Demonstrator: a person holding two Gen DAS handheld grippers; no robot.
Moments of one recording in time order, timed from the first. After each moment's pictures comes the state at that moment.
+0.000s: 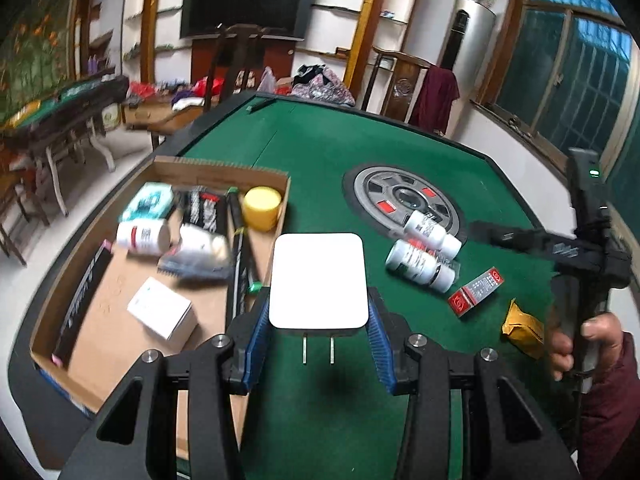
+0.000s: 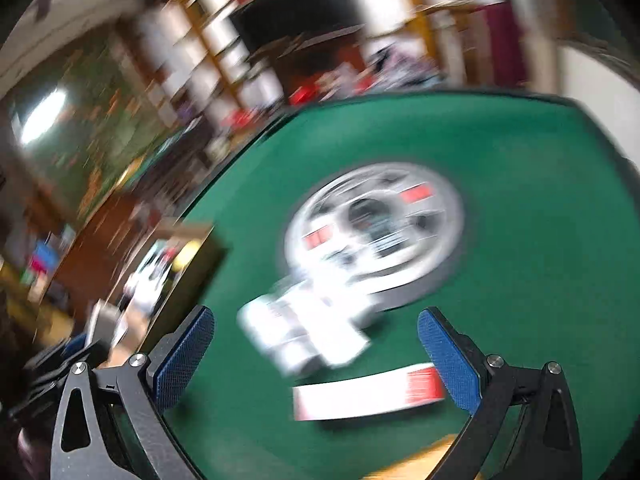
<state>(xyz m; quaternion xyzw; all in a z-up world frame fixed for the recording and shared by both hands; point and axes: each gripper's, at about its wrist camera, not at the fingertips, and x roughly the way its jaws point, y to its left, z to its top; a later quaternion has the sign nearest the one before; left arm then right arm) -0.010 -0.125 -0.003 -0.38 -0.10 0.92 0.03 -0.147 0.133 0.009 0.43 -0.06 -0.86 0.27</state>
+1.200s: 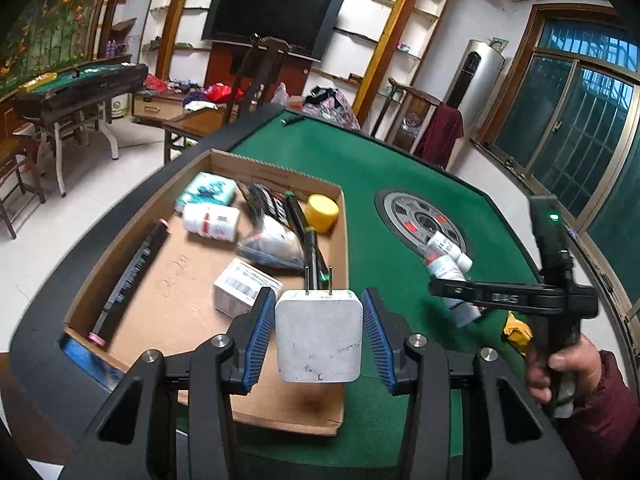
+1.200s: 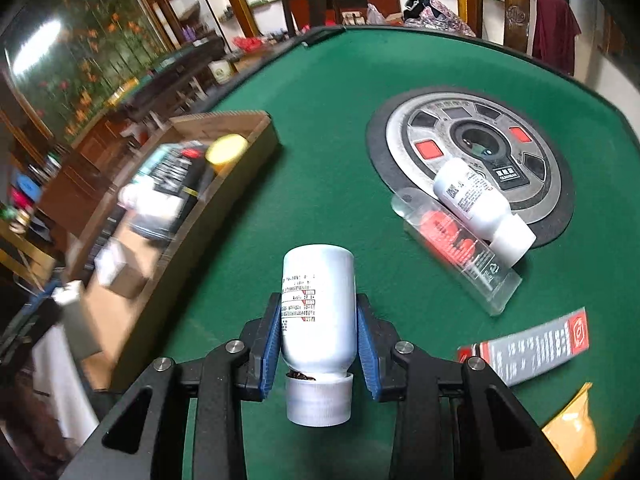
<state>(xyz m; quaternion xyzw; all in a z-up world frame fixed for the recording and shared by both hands) 0.039 -0.209 0.000 -0.33 -0.16 0.93 0.03 -0.115 0.029 -0.029 0.50 0.01 -0.82 0.27</state>
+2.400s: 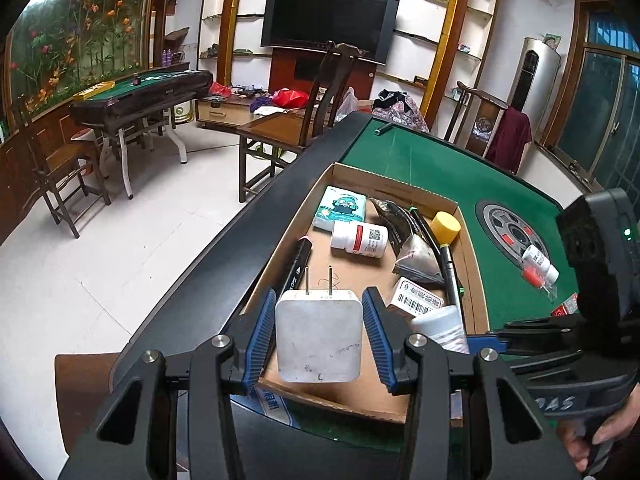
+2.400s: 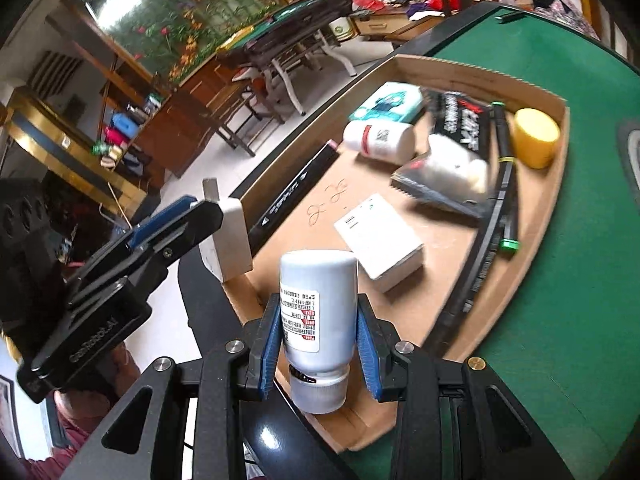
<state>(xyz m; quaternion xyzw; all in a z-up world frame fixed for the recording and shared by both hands) 0.053 -0.303 -0.005 -0.35 -0.12 0.93 -0.08 -0.041 -0.159 -0.037 0.53 0.03 -0.72 0.45</state>
